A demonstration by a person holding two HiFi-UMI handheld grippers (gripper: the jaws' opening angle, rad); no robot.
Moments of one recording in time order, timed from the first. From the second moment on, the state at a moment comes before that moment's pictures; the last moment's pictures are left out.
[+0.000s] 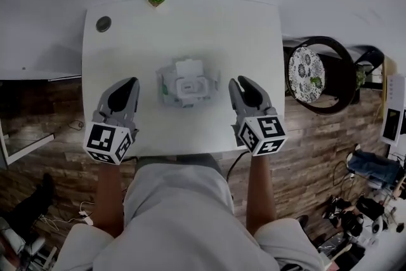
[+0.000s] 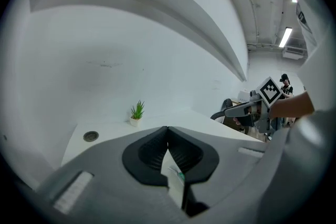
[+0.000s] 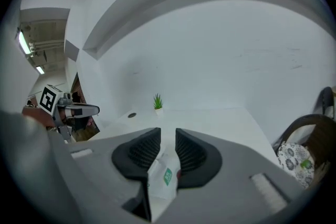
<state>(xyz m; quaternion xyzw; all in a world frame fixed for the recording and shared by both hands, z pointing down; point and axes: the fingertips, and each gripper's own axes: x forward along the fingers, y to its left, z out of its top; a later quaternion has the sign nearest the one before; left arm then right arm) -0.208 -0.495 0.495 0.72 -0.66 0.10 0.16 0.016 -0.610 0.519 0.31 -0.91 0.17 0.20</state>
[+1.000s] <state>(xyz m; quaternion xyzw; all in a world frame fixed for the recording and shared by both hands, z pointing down) -0.207 -0.500 0.588 0.69 -0.67 0.13 0.25 -0.084 -0.631 0.617 0.09 -0.93 0.19 0.30</state>
